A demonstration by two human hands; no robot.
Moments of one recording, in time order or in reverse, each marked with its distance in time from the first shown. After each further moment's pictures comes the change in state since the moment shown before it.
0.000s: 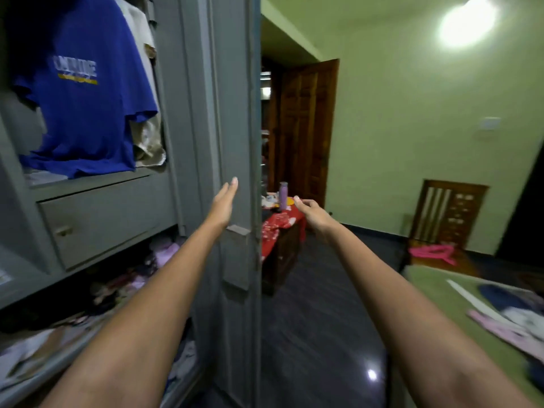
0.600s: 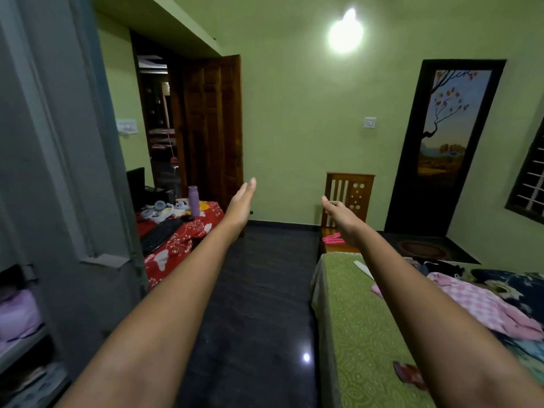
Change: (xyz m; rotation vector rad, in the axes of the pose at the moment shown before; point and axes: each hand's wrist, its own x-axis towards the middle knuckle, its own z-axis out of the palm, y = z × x) left_hand 0.069 -0.016 0.277 -0.102 -0.427 0.024; right_hand -0.019 0.071 -0.268 -0.095 0.410 0.199
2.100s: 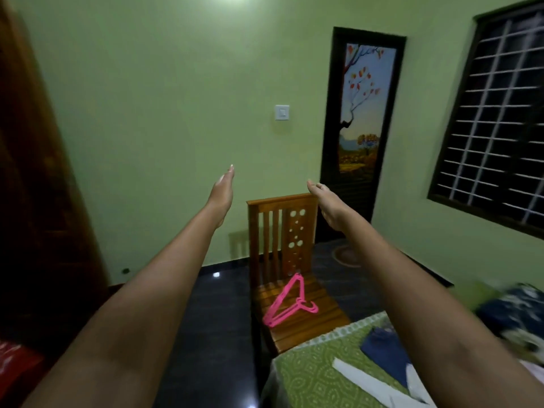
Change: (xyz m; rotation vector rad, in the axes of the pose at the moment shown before) left_hand 0.931 -0.207 0.333 -0.113 -0.341 -0.066; right_hand 0.863 0.089 -0.219 0.047 0.385 0.095
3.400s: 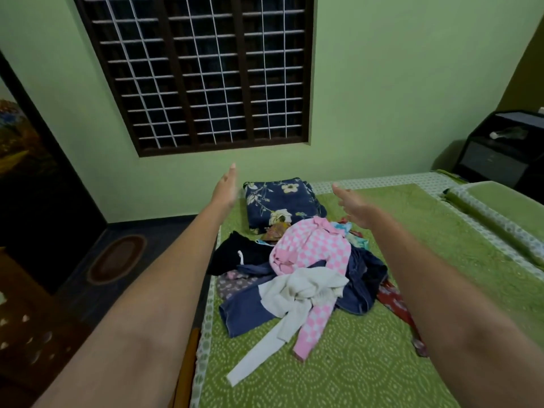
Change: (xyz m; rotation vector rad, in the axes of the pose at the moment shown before) left_hand 0.063 -0.076 0.463 0.180 -1.252 0.089; right_hand -0.130 0.183 -0.256 0.060 1.231 0.666
